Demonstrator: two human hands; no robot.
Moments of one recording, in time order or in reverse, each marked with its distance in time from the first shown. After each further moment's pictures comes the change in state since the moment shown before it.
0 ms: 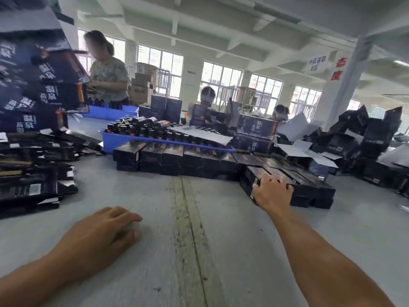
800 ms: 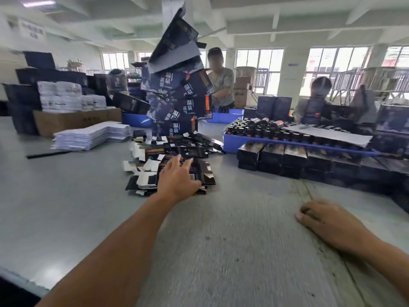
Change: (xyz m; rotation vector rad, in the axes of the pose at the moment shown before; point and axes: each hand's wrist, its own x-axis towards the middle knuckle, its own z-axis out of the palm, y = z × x) left_hand -0.002 -0.132 -0.076 0.173 0.149 -0.601; right_hand -0.117 -0.151 -0.004 0.291 -0.330 -0.717
